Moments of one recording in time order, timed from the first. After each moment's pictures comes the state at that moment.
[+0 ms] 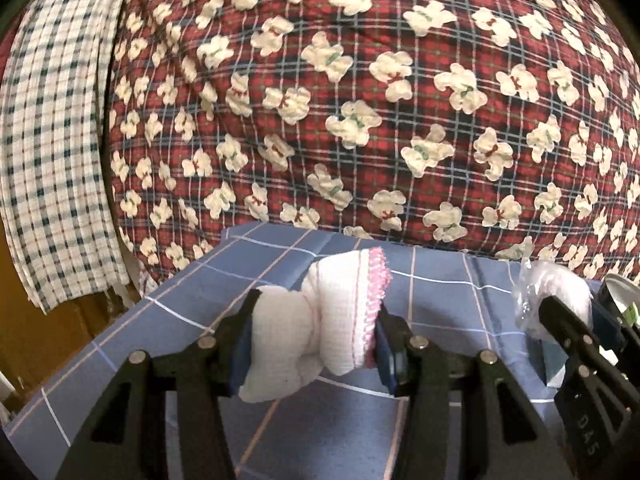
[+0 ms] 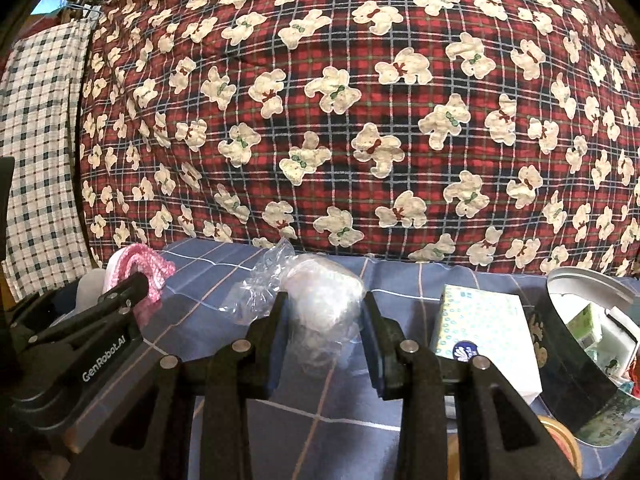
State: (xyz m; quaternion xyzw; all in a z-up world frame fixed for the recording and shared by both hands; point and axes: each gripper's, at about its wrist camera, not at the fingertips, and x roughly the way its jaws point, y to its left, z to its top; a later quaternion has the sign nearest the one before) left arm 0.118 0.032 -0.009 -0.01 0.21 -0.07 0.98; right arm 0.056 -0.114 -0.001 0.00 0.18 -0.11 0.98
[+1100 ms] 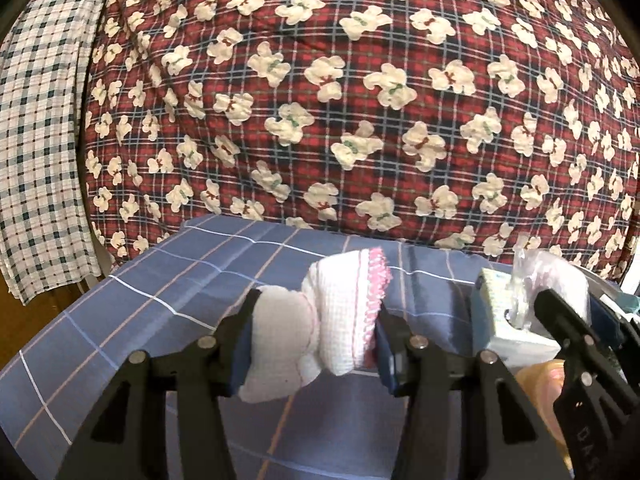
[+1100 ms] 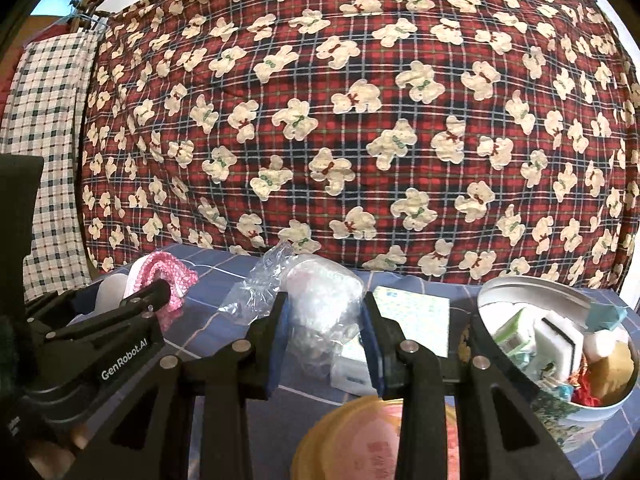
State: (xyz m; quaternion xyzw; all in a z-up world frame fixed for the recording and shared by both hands) left arm 0.067 -0.017 -0.005 -0.02 0.21 -0.12 0.97; right arm -0.012 -0.155 0.006 -0.02 0.15 -0.13 0.98
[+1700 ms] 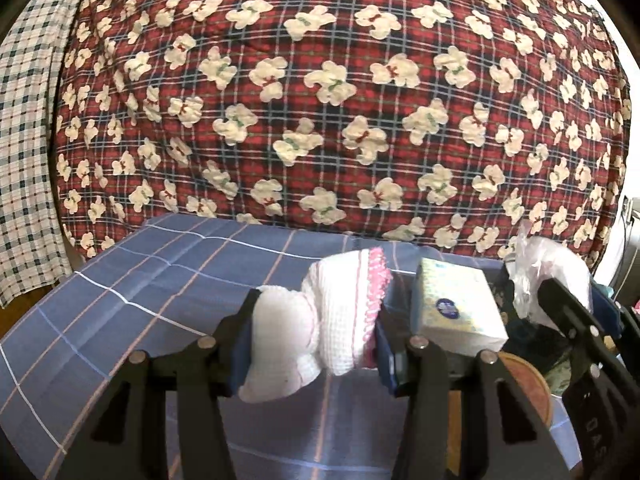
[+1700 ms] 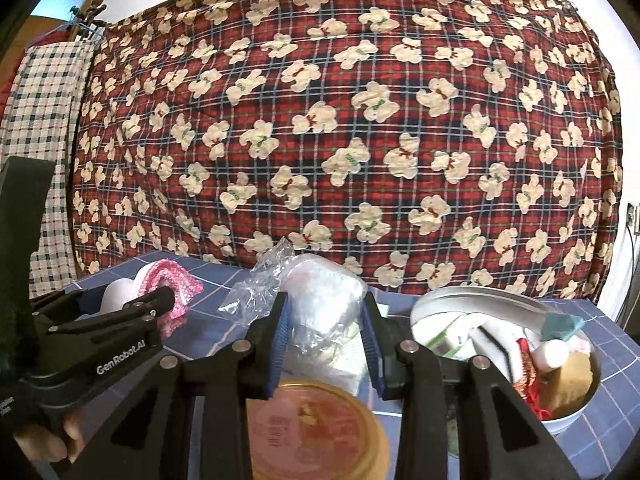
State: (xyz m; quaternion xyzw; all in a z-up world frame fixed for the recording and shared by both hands) left arm 0.039 -0.058 -0.001 -0.02 0.21 -0.18 0.96; right arm -0.057 -0.196 0.014 -0.03 0.12 -0.15 0.98
